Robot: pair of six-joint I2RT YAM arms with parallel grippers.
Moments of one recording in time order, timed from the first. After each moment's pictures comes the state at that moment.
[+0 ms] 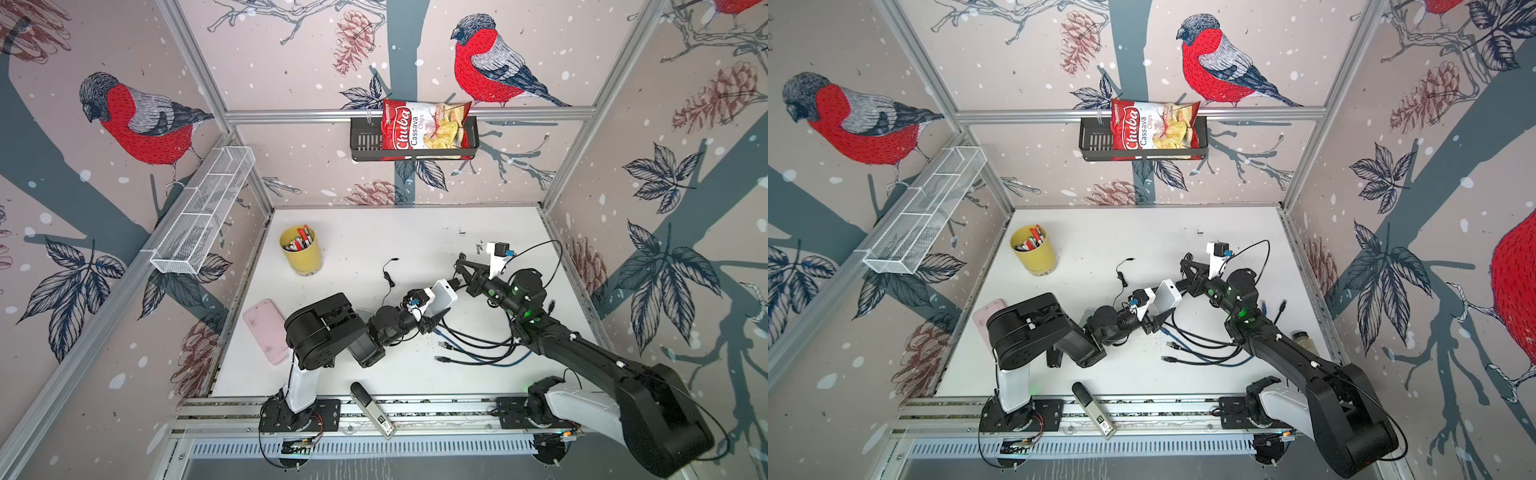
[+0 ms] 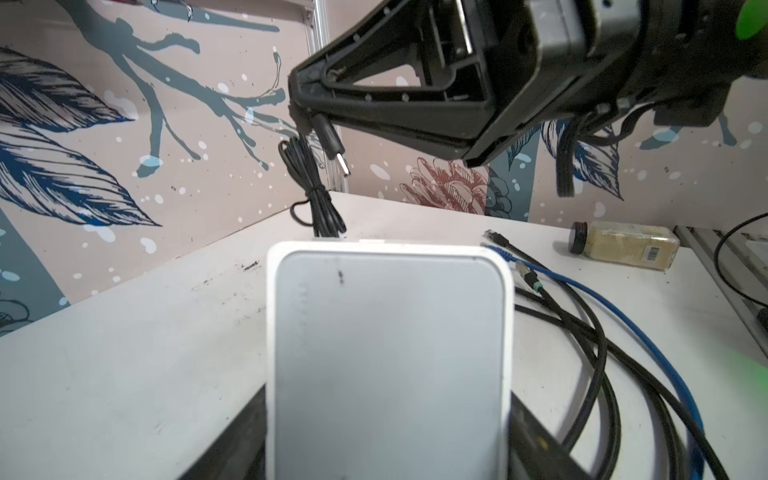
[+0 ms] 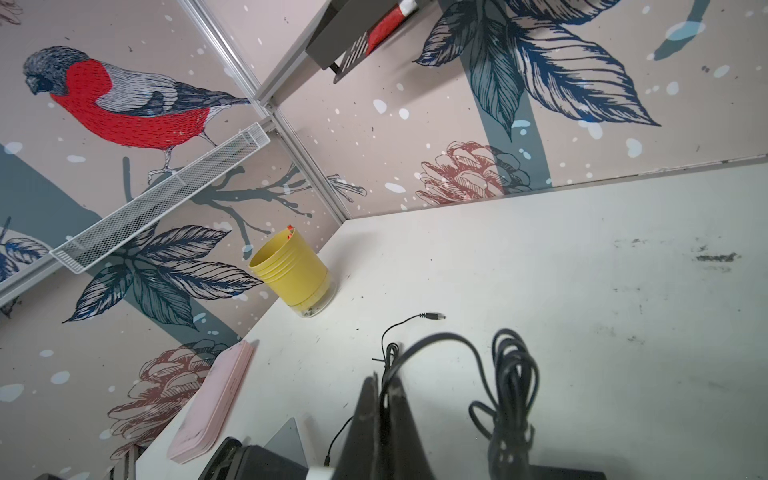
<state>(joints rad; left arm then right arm) -0.95 1.93 0.52 1.47 0.10 0.06 0.44 1.11 0.40 0.67 -0.38 0.47</state>
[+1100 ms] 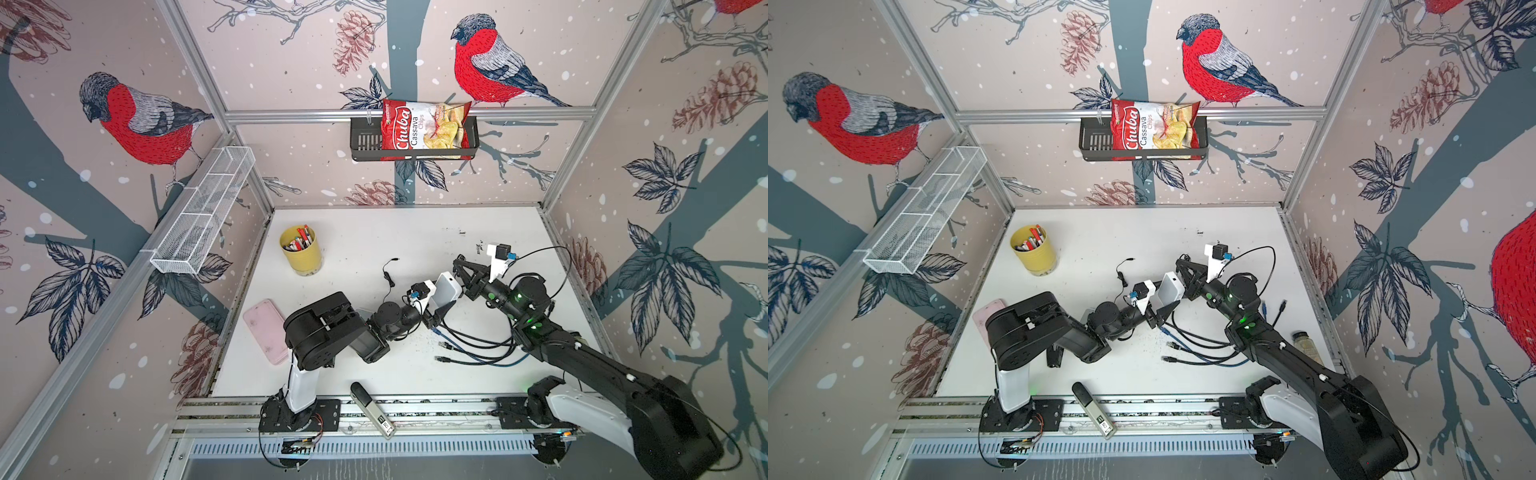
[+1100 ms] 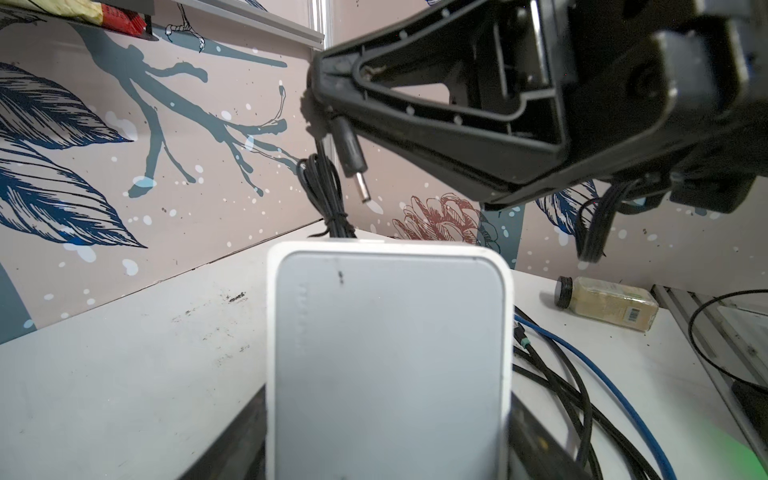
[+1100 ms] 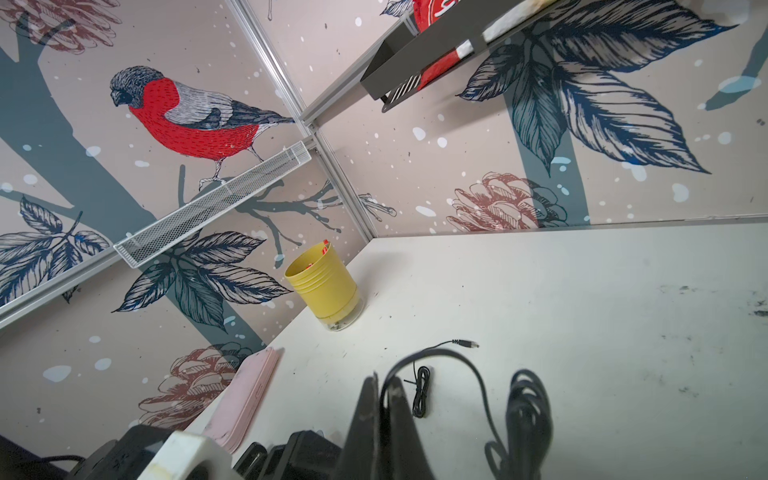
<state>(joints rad) -0.95 1.93 0.58 1.47 0.10 -0.02 0.51 1.05 0.40 0.70 -0.35 0.46</state>
